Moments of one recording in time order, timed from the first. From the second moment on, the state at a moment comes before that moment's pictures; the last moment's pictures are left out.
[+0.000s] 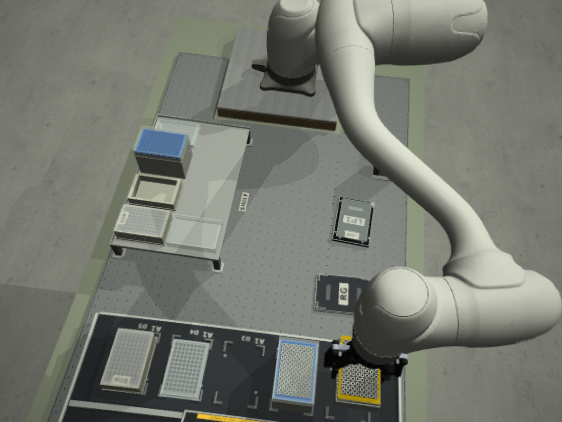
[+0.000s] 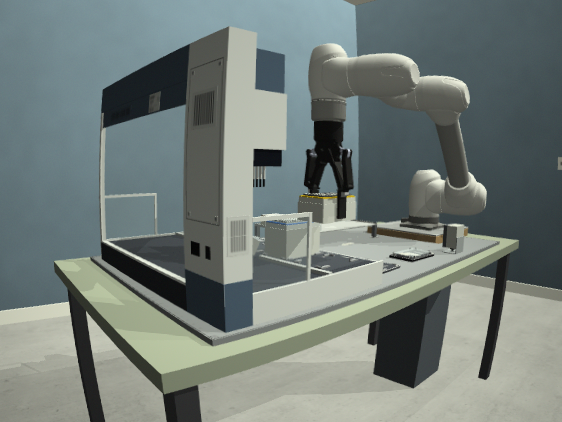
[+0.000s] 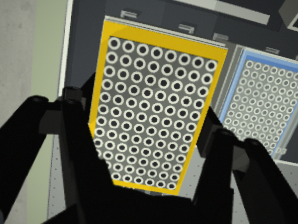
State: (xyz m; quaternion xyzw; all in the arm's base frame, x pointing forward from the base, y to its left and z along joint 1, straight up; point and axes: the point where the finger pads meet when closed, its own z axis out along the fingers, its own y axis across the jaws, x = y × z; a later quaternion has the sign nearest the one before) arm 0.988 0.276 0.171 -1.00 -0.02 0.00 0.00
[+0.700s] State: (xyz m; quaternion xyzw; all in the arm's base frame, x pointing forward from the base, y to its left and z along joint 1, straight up) arm 0.988 0.276 0.139 -1.00 -0.02 0.00 0.00
